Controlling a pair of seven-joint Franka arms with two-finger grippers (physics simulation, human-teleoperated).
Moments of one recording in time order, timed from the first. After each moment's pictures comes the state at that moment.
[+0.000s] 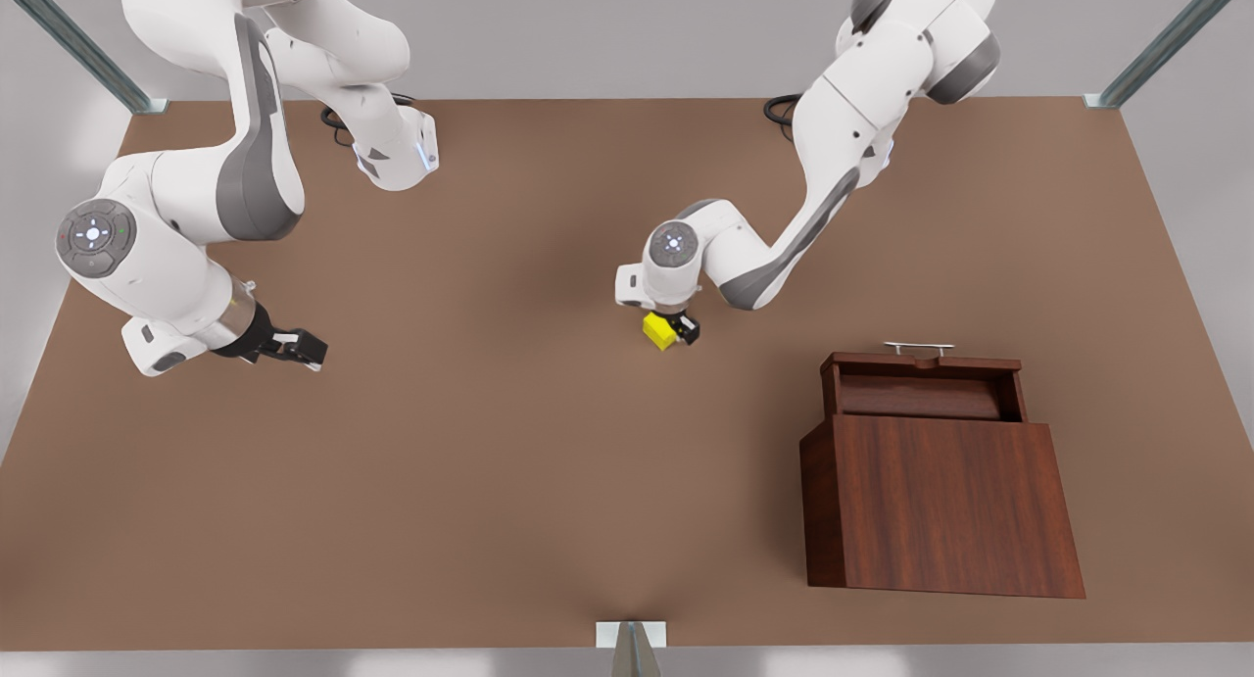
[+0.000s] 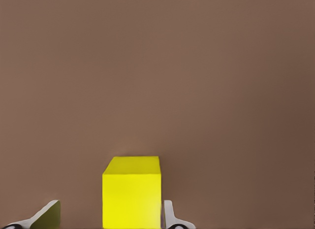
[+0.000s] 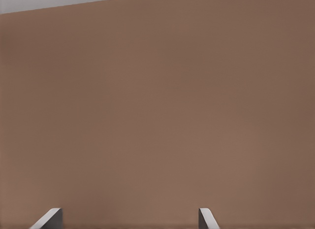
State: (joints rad) left arm -0.32 0.56 -0.52 -1.84 0.30 2.25 -0.12; right arm 0.08 0.20 0.03 -1.51 0.00 1.71 0.24
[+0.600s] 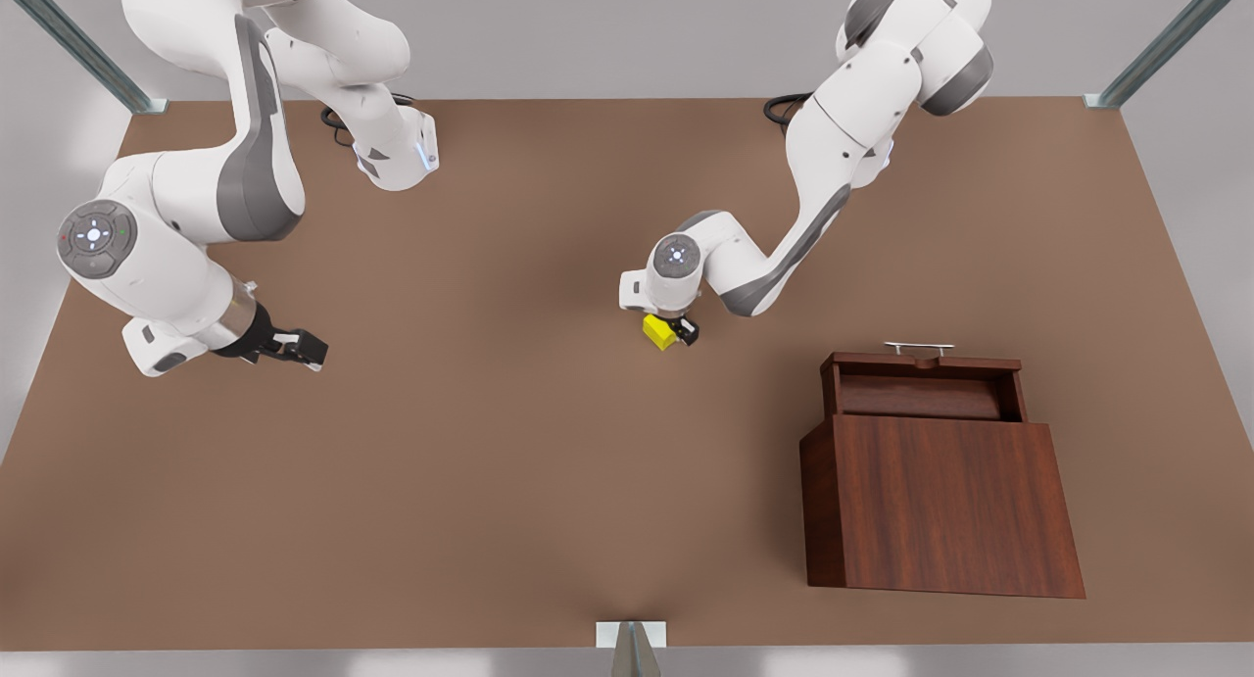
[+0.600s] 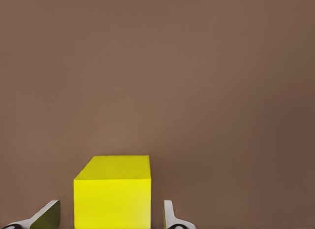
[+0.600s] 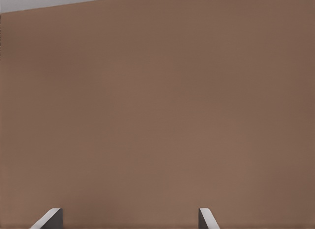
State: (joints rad) left arm -0.33 0.61 -0.49 -1.89 0.29 2.34 -0.12; right arm 0.08 0.20 0.03 -1.51 0.00 1.71 0.24
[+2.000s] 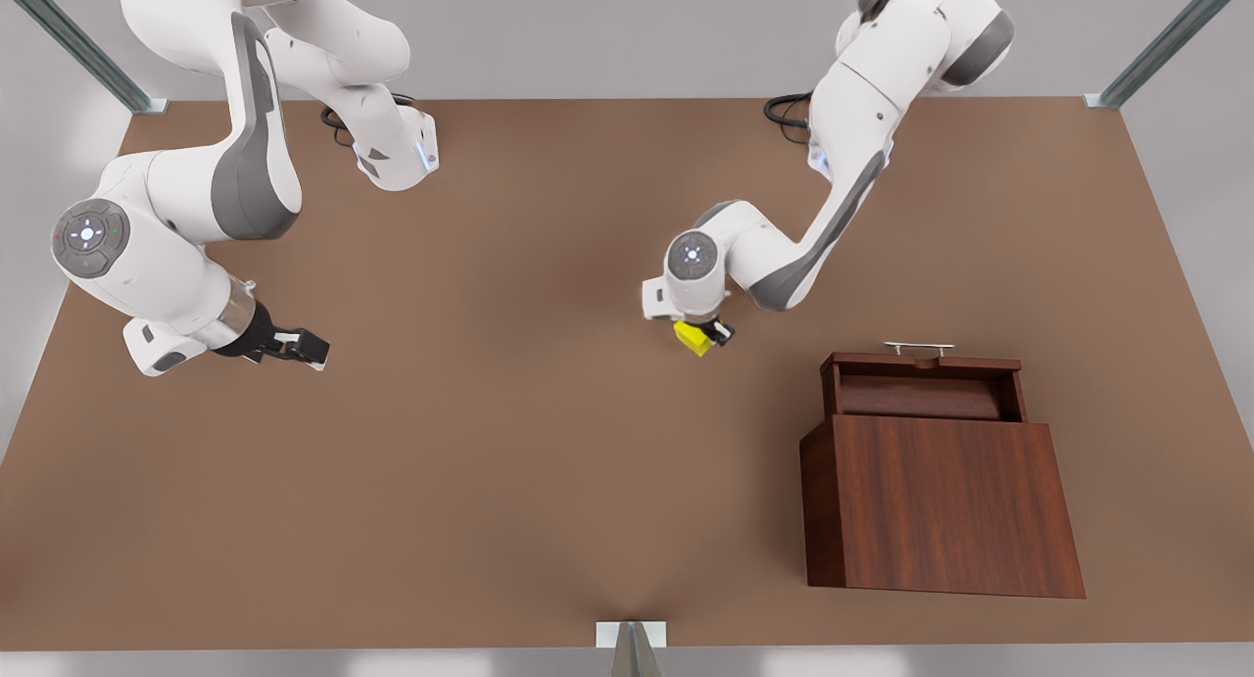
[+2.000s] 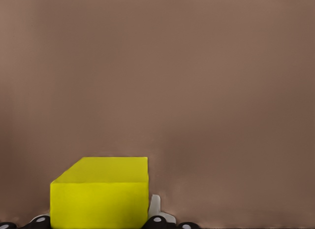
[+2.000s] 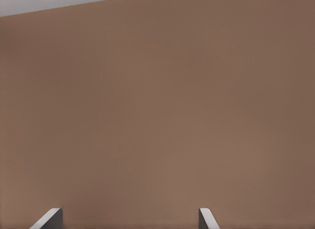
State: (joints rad) left arm -0.34 0.42 -0.38 -1.78 0.26 1.99 -0.13; right arm 0.07 0.20 0.03 -1.51 0.03 1.71 0.24
